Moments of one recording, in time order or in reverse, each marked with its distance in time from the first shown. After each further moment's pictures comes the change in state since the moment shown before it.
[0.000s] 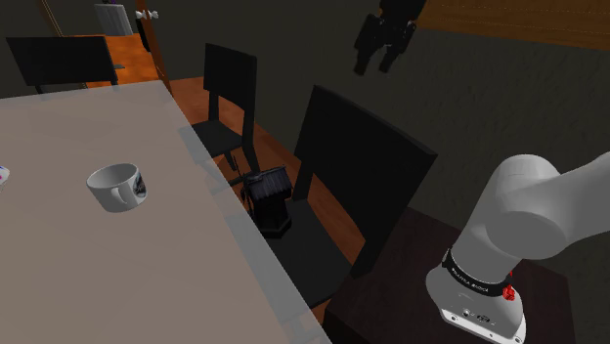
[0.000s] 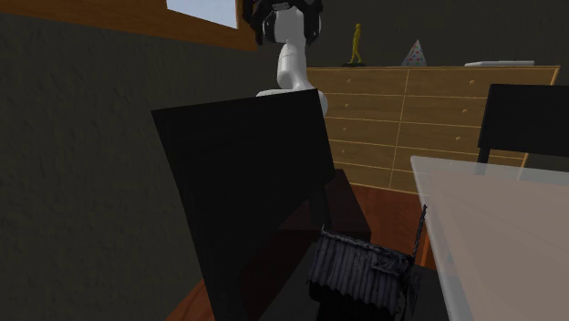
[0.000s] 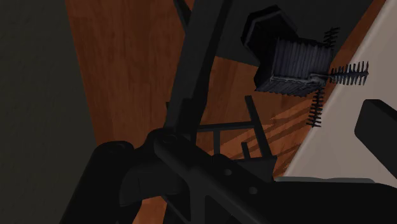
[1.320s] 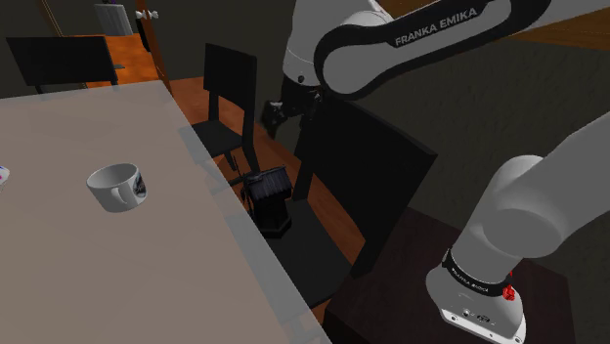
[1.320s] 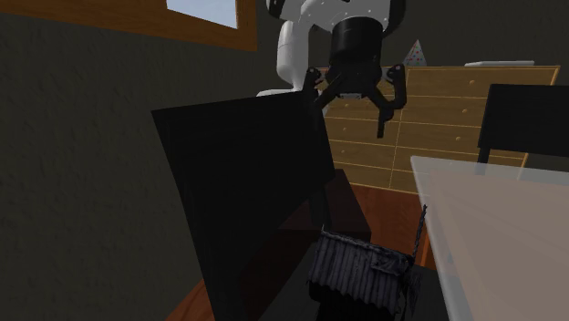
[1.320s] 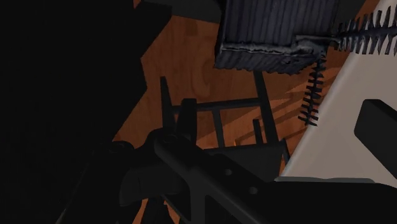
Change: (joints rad) arm -0.055 0.413 0.329 -0.120 -0.084 0.625 0.384
